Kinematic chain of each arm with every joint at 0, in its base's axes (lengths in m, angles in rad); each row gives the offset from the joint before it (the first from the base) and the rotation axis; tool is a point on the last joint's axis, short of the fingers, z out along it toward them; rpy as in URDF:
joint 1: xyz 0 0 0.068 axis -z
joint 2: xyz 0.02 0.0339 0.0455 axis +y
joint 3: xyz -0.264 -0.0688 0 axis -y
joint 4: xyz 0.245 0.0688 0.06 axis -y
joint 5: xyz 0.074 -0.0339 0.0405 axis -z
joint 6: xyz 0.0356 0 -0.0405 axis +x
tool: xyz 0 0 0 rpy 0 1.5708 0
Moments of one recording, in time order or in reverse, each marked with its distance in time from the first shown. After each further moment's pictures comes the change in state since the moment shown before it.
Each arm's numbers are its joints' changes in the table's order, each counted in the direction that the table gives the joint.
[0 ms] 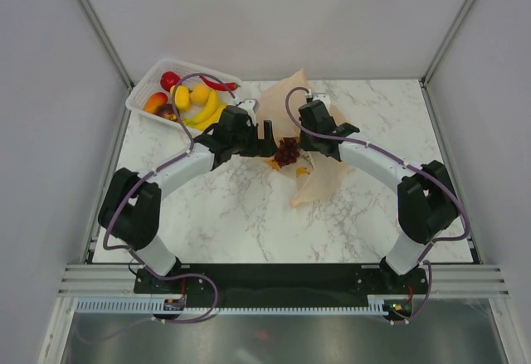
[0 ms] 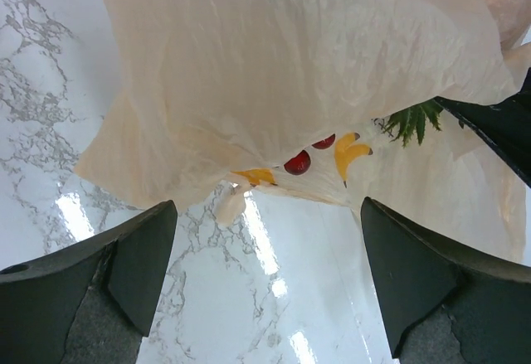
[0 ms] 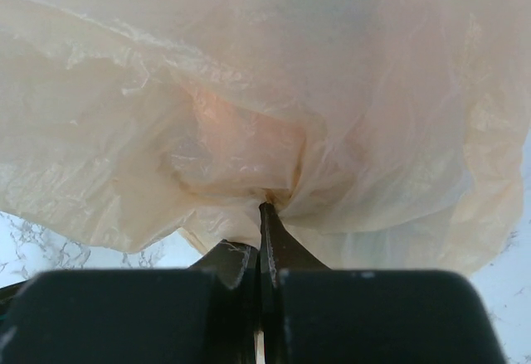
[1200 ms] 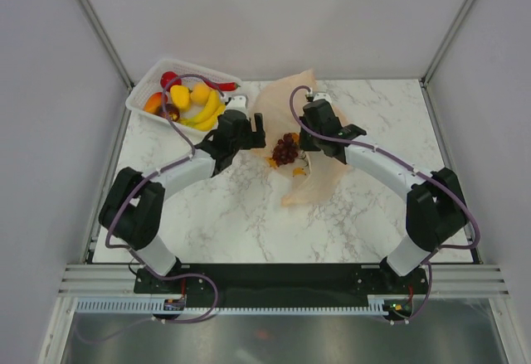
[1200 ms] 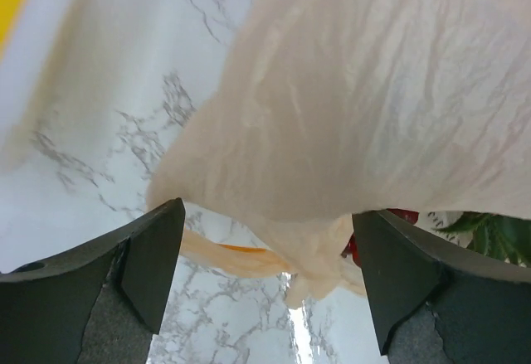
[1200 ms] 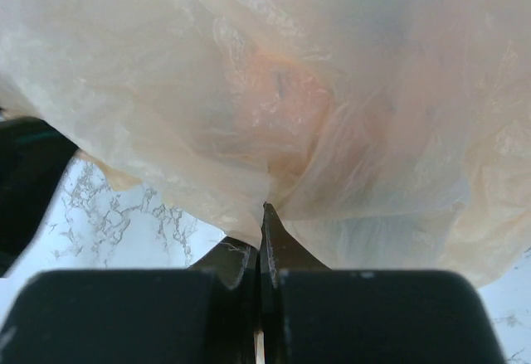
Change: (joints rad) left arm 0.011 0.029 -0.091 0.257 -0.314 0.025; right arm 0.004 -0.069 -0.029 0.015 -0.100 -0.013
